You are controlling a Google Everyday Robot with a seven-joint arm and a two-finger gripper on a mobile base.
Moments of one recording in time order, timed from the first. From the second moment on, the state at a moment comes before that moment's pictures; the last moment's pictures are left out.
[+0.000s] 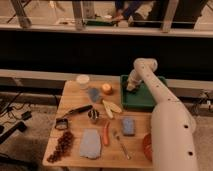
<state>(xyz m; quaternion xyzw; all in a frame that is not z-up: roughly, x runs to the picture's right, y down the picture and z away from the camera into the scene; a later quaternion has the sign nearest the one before) 0.183 -0.028 1.002 -0.21 -0.08 0.14 0.97</state>
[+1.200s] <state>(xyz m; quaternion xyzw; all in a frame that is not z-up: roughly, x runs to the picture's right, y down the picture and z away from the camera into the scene) 0.176 0.016 0.948 -0.23 -0.08 0.17 0.96</state>
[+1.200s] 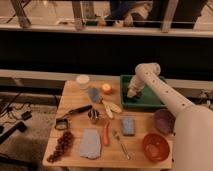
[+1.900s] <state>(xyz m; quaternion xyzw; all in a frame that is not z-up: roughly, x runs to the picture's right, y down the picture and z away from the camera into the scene) 0.199 0.033 0.934 -0.23 -0.06 0.21 0.95</state>
